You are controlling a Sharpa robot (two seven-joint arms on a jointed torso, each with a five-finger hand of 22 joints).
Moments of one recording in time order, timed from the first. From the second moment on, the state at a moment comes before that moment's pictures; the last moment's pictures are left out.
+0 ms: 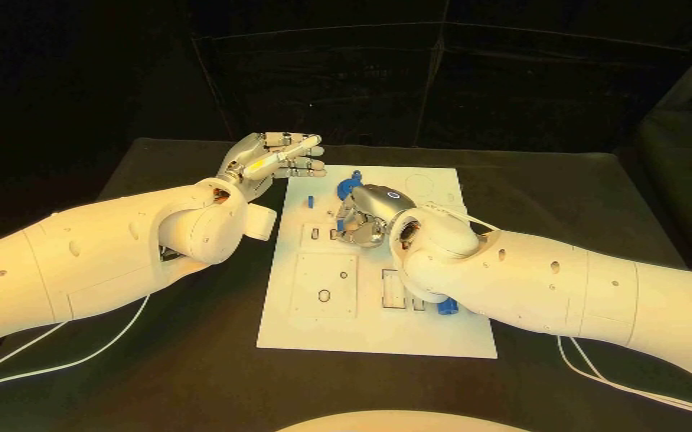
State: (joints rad) left arm 1.19 -0.88 -0.07 1.51 -0.02 -0.28 0.45; left_hand 1.28 0.05 0.10 0.03 0.05 0.86 0.22 0.10 0.07 0.95 0.19 0.10 0.07 1.02 0.15 0.15 0.23 0.17 0.95 0.25 0.24 0.08; right arm 1.12 -0.46 -0.06 1.44 -1.52 -0.39 -0.39; right_hand 1.39 -0.04 0.26 0.06 0.18 1.01 0.13 0.19 0.08 1.32 0.05 1.29 1.23 1.46 -0.02 1.52 1.31 0.07 1.43 0.09 1.44 1.28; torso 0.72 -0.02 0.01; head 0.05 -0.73
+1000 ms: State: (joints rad) left arm 1.19 -0.88 -0.07 1.51 -0.02 -0.27 0.45; left_hand 1.28 0.05 0.10 0.03 0.05 0.86 0.22 0.10 0.07 0.95 0.19 0.10 0.07 1.02 0.15 0.15 0.23 0.17 0.95 0.25 0.24 0.08; right arm 1.11 -0.48 -0.06 1.45 -1.53 -0.35 -0.39; right_hand 1.38 -0.05 0.26 0.06 0.18 1.00 0.13 0.19 0.07 1.31 0.05 1.29 1.23 1.46 -0.02 1.52 1.31 0.07 1.43 0.09 1.44 1.28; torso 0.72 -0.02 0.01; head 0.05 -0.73
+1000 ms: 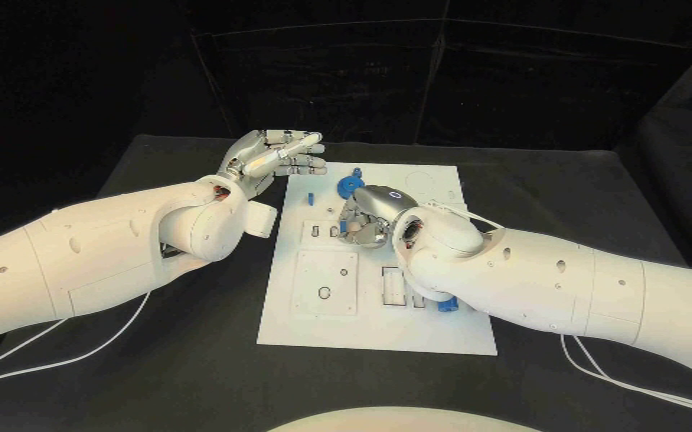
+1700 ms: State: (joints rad) left arm 1.19 -0.88 -0.07 1.51 -0.02 -0.27 0.45; left_hand 1.28 0.05 0.10 0.03 0.05 0.86 0.22 0.10 0.07 0.95 0.19 0.10 0.07 1.02 0.15 0.15 0.23 0.17 0.95 0.25 0.24 0.08; right arm 1.11 -0.47 -0.06 1.45 -1.53 -0.33 -0.39; right_hand 1.34 -0.08 0.24 0.07 0.18 0.96 0.15 0.17 0.07 1.29 0.07 1.26 1.20 1.47 -0.02 1.52 1.31 0.07 1.43 0.09 1.44 1.28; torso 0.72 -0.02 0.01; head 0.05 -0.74
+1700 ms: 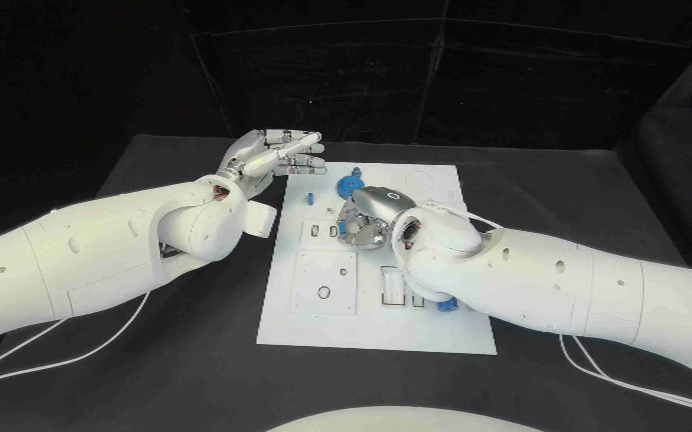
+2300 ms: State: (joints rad) left arm 1.19 -0.88 -0.07 1.51 -0.02 -0.27 0.45; left_hand 1.28 0.05 0.10 0.03 0.05 0.86 0.22 0.10 0.07 0.95 0.19 0.10 0.07 1.02 0.15 0.15 0.23 0.17 0.95 0.25 0.24 0.08; right arm 1.11 -0.47 -0.06 1.45 -1.54 -0.33 -0.40; right_hand 1.33 -0.09 0.23 0.07 0.19 0.93 0.16 0.16 0.07 1.27 0.08 1.25 1.19 1.46 -0.01 1.52 1.31 0.07 1.43 0.09 1.44 1.28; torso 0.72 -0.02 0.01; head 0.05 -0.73
